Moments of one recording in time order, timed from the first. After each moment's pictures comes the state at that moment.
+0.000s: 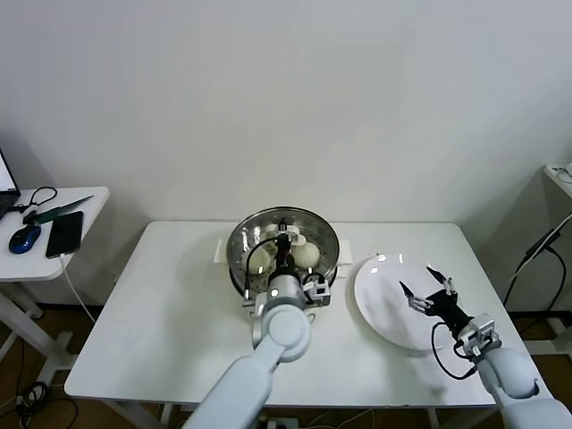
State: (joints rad) left arm 0.82 -1.49 0.14 -1.63 1.54 0.74 0.30; right arm -1.16 0.95 0.46 1.42 0.32 0.14 -0.32
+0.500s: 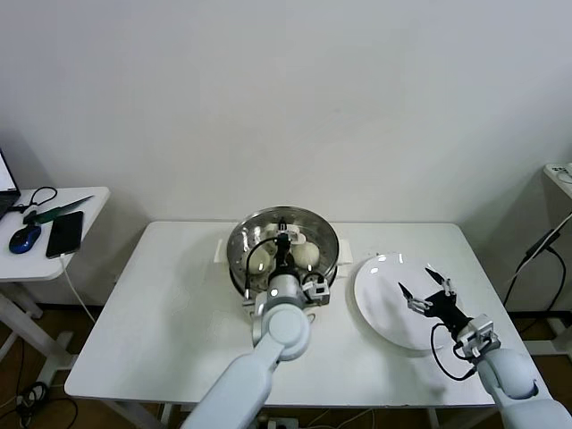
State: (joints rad) left arm 0.82 -1.49 0.14 -1.61 1.51 0.74 0.26; right arm -1.16 0.96 0.47 1.42 0.31 0.14 -0.33
